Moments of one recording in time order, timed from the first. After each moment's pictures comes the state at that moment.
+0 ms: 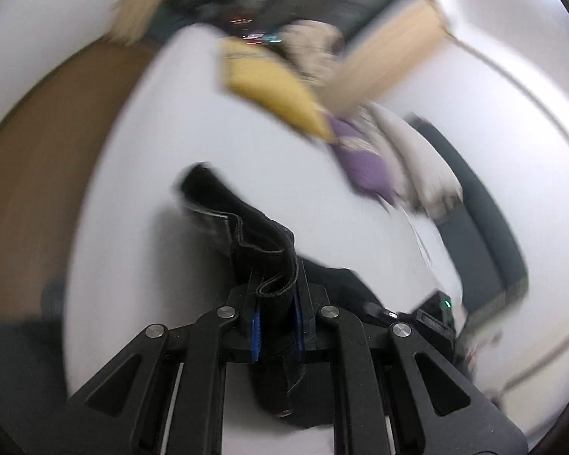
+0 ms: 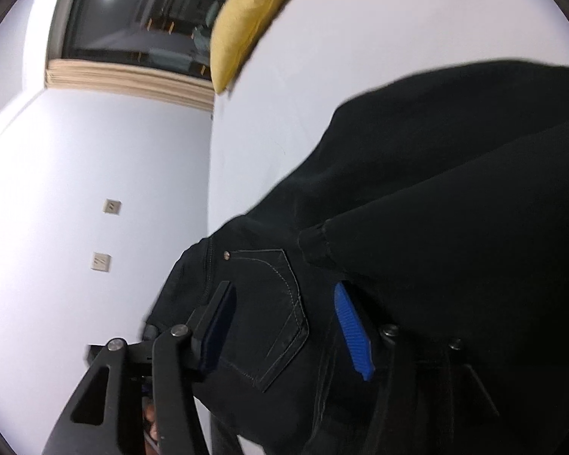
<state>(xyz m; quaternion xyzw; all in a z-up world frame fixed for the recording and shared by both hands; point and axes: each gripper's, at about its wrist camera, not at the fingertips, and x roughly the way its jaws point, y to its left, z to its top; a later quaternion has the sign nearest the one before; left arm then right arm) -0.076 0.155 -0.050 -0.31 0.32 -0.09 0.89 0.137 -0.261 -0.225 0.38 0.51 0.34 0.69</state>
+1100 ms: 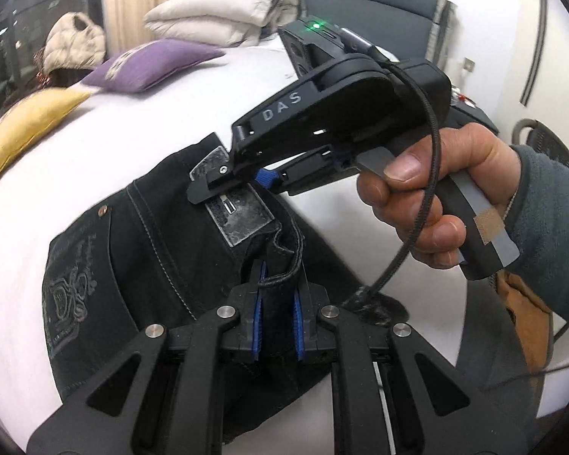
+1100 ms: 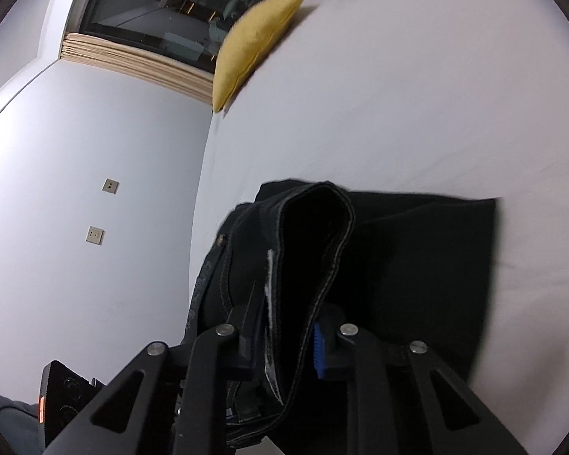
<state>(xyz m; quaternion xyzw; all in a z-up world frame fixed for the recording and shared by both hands) -0.073 -0.214 -0.104 0.10 0.39 -0.31 0.86 0.147 -0.392 -0.200 0.29 0.51 0.35 0.73</state>
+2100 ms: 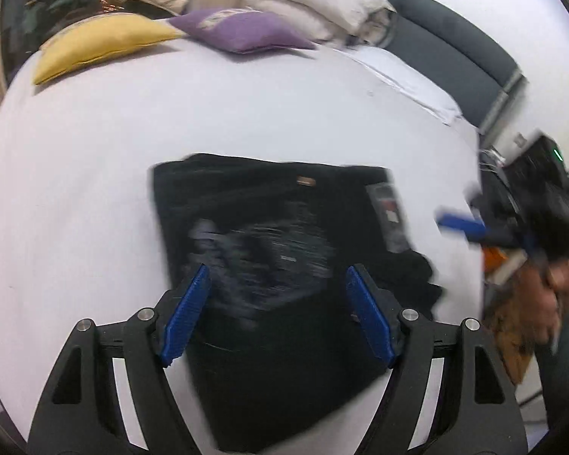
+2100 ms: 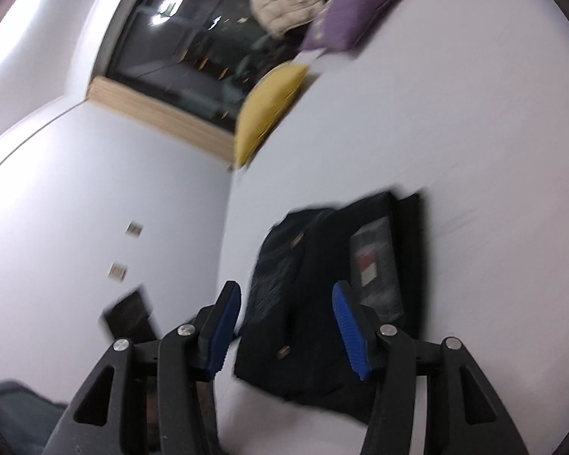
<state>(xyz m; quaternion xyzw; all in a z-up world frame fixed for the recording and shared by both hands) -0.016 -0.100 -0.123 -0.03 0.44 -0.21 0.87 0.065 -0.424 -0.172 0.35 0.43 0.35 0.76</state>
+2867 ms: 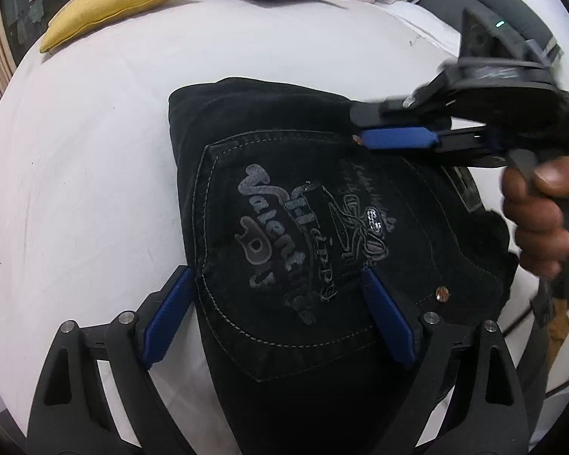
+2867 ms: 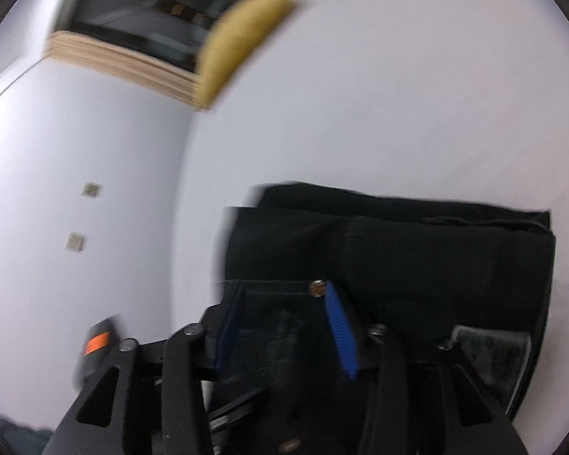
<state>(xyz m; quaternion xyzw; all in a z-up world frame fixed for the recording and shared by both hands) 0.040 -0.088 -0.182 0.02 0.51 -0.16 0.84 0.206 -0.334 -0.233 0.32 0.54 0.31 0.72</state>
